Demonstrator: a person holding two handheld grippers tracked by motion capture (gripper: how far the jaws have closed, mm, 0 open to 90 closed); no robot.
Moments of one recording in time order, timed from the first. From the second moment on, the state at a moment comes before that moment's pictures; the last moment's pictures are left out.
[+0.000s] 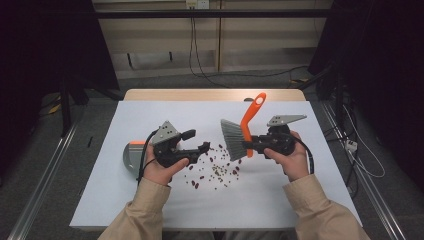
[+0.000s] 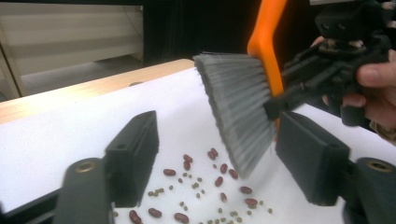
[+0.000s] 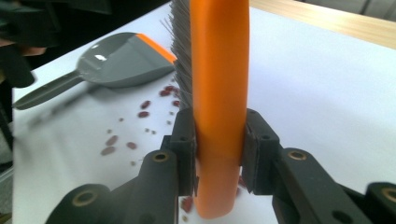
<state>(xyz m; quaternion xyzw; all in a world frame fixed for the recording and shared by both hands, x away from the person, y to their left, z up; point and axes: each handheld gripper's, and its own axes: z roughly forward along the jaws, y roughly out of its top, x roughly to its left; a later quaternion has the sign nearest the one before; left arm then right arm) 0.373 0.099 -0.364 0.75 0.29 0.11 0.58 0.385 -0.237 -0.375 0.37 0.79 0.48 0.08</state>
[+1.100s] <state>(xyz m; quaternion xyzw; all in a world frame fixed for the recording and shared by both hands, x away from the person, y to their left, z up) 0.373 0.131 -0.367 0.76 0.29 0.15 0.56 0.414 -0.267 -0.395 0.49 0.79 0.35 0.12</state>
